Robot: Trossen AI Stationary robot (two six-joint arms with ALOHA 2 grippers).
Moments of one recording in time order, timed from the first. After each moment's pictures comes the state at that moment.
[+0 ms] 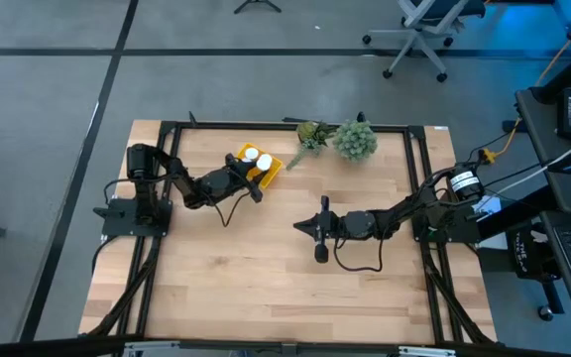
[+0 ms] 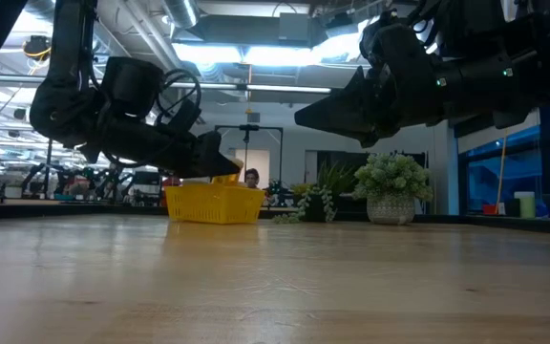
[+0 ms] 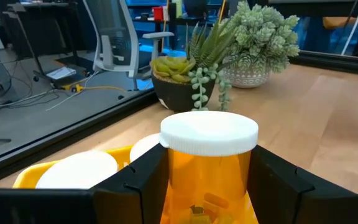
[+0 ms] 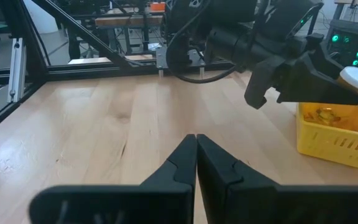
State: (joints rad) left arm 0.25 1.87 0.34 1.38 -0.45 -0.08; right arm 0.24 1.78 0.55 1.09 0.33 0.09
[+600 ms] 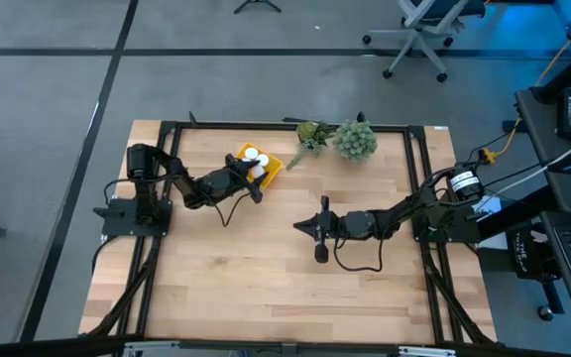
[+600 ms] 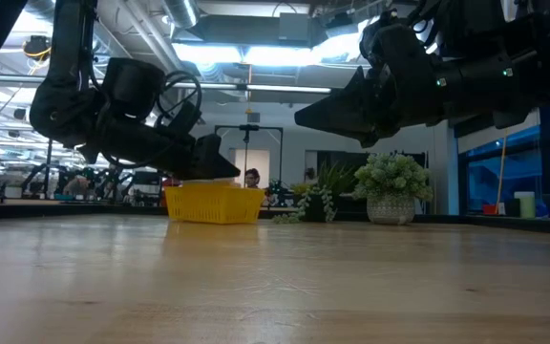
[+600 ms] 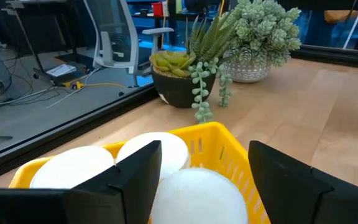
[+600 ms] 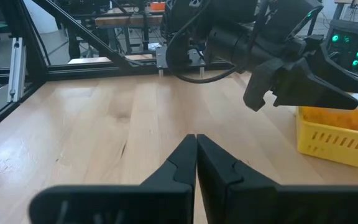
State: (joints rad) left arm 0.25 1.87 0.34 1.36 -0.45 -0.08; right arm 0.24 1.78 0.55 1.09 0.33 0.09
